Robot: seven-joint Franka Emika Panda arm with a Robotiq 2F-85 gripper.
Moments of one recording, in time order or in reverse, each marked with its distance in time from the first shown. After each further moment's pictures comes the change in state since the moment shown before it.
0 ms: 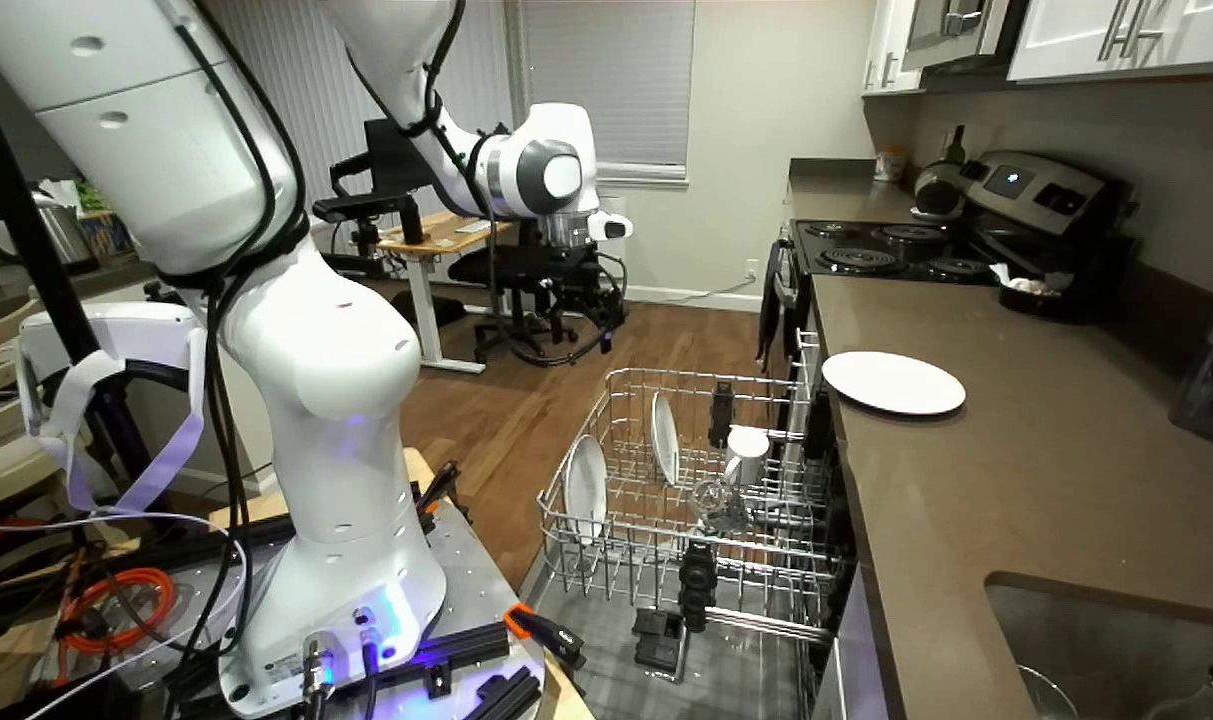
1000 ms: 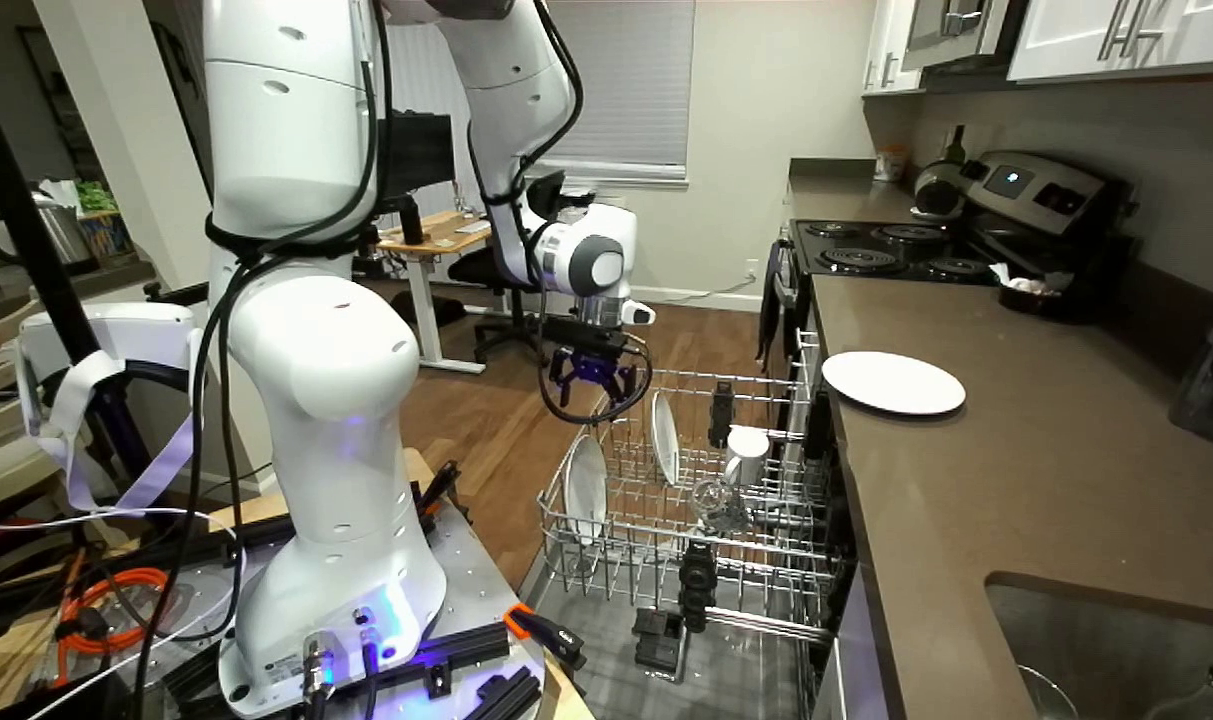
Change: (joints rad) arm -0.019 0.487 -0.030 0.183 0.025 0.102 -0.211
